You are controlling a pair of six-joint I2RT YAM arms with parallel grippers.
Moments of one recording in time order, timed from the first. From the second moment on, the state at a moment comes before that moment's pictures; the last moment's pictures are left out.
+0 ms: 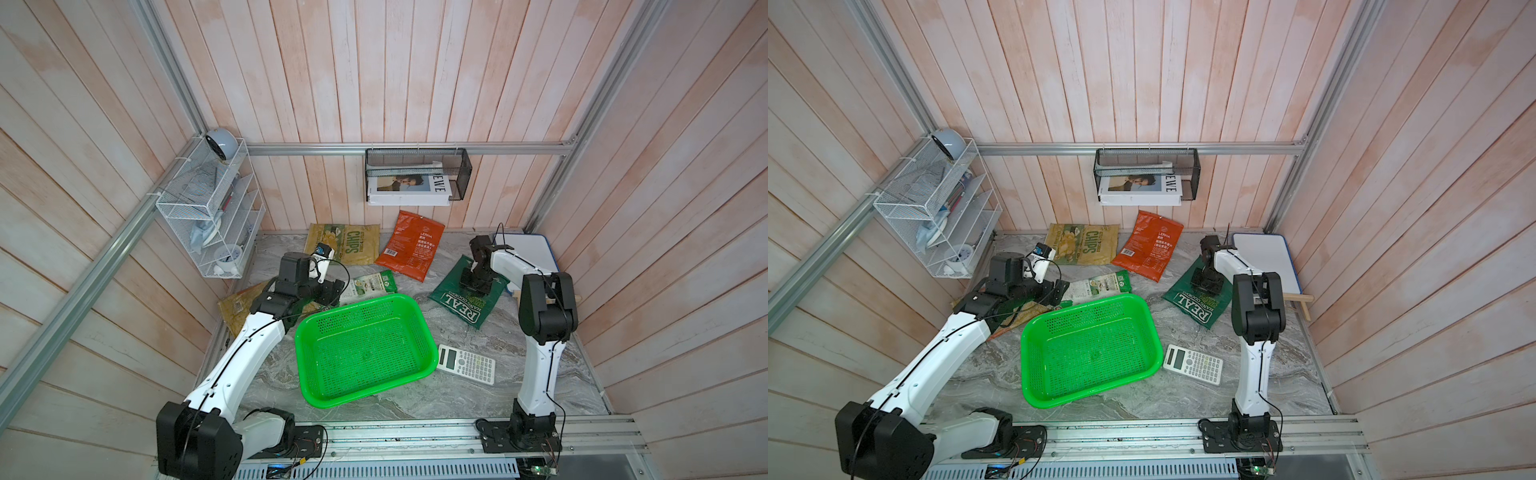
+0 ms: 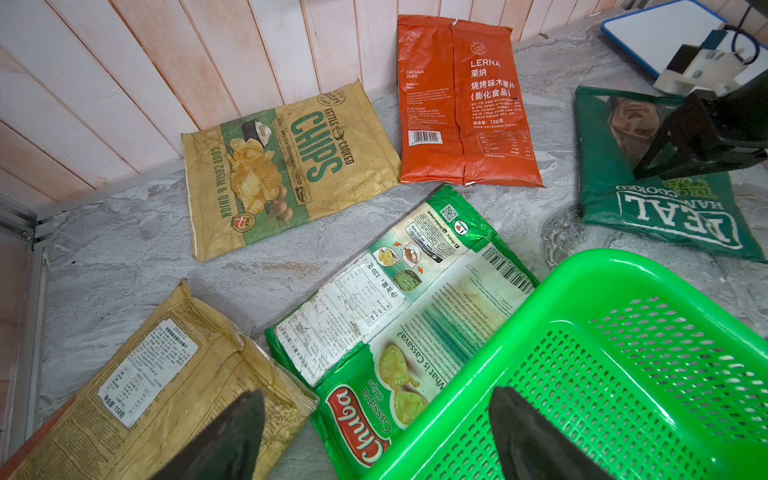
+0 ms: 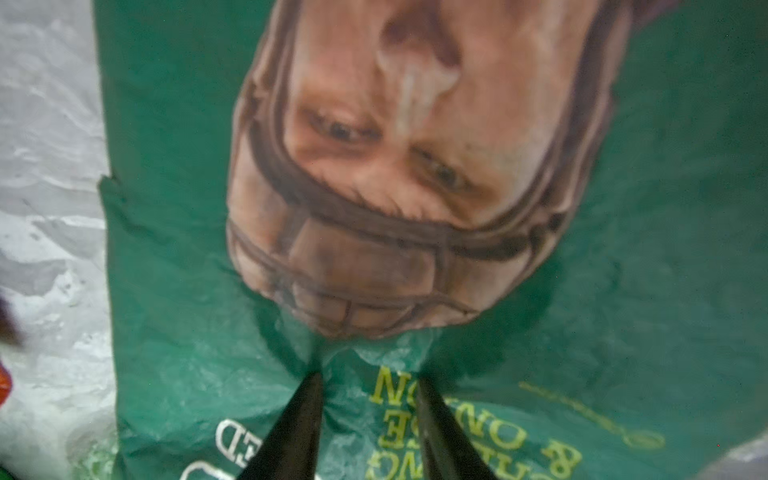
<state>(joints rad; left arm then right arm) -0.25 1.22 1.03 -0.47 0.13 0.15 0.13 2.13 1.60 -0.86 -0.08 0.50</state>
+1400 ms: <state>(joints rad) -0.25 0.98 1.05 -0.35 -0.40 0.13 0.97 1.34 1.30 -0.51 0.25 -0.31</state>
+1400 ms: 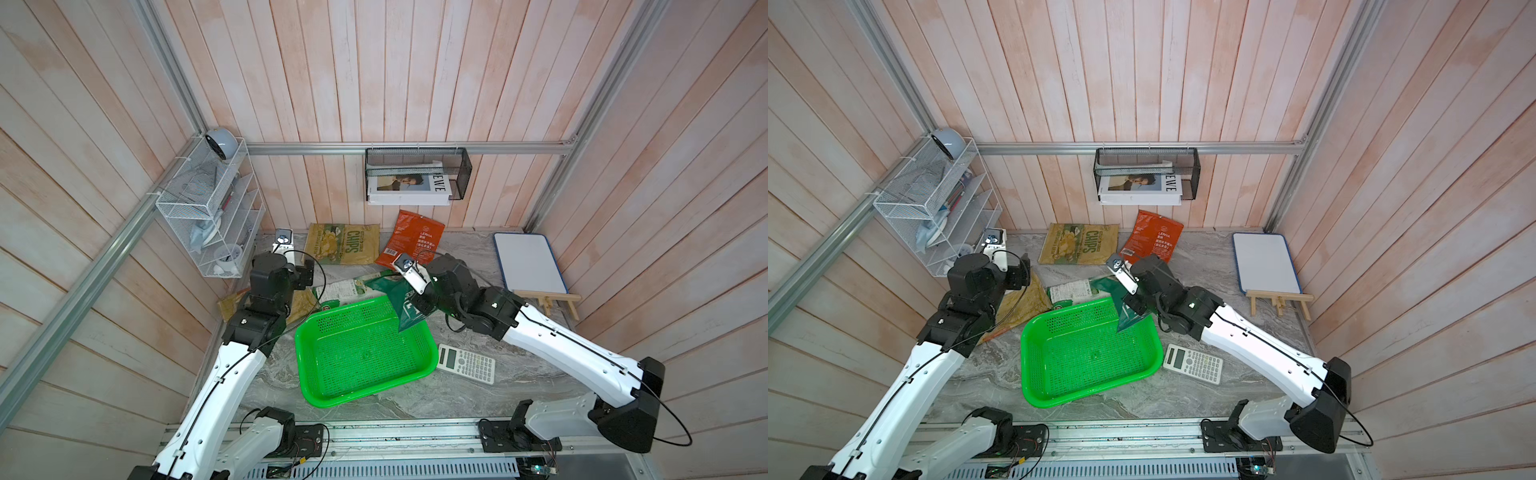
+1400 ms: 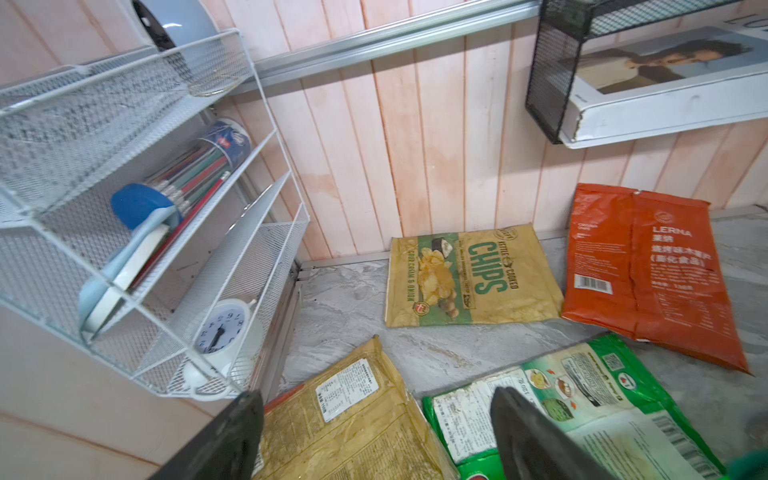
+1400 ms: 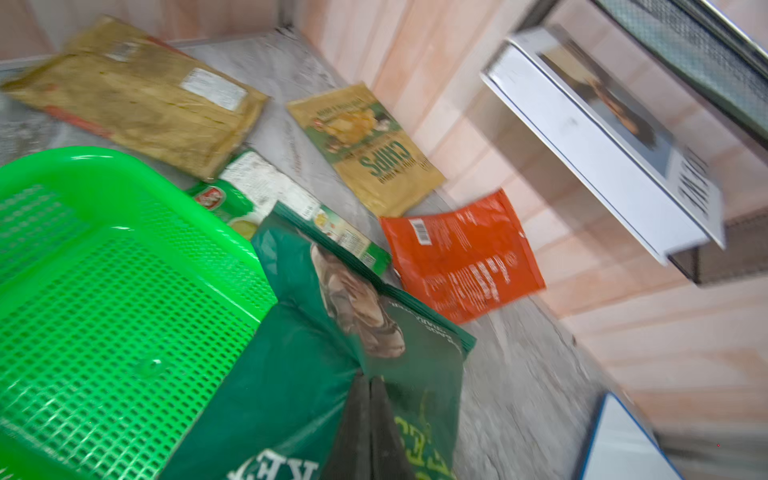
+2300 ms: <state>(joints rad) -0.25 0.88 1.08 -0.40 -0.61 0.16 1.20 1.70 1.26 -0.13 -0.03 -0.76</state>
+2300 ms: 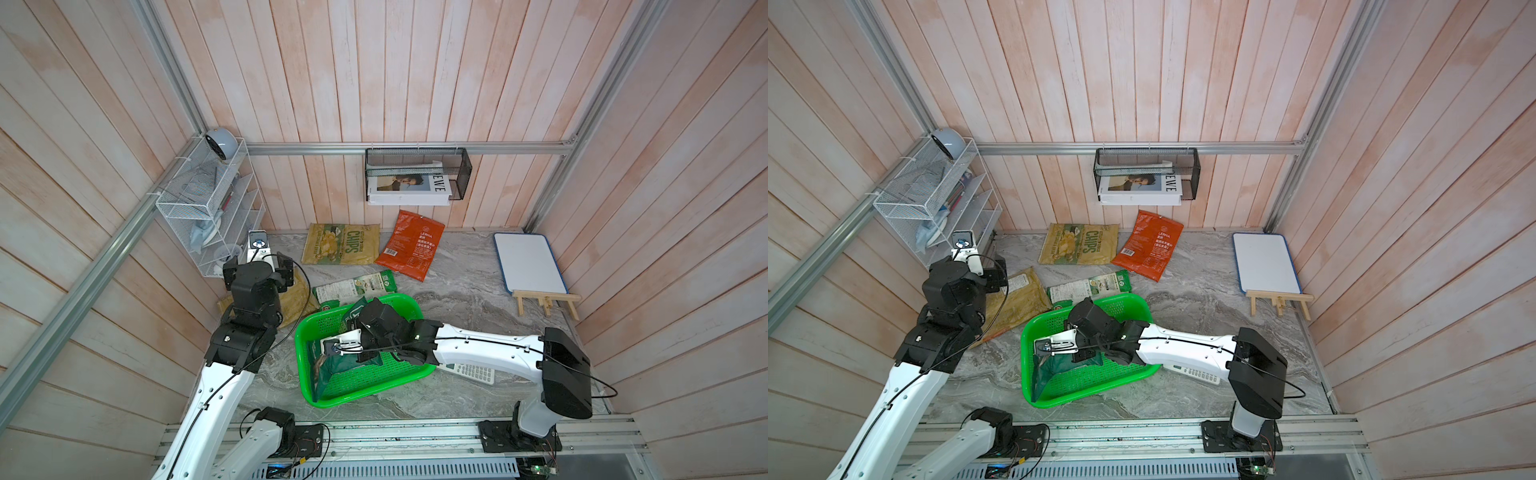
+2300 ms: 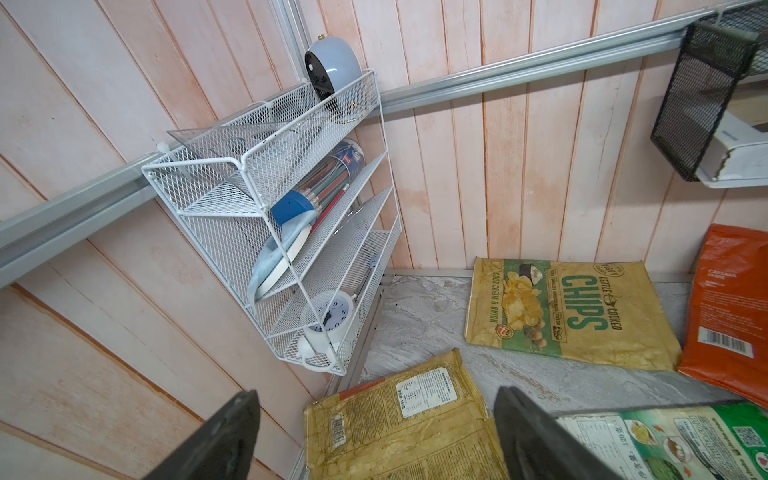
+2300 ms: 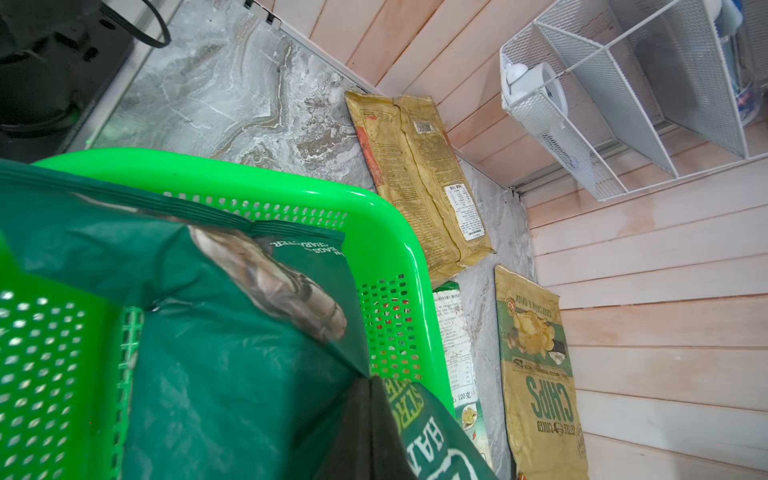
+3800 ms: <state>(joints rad) -0.23 1.00 1.06 -0.44 -0.55 0.12 1.09 1.91 1.28 -0.59 0.13 -0.25</state>
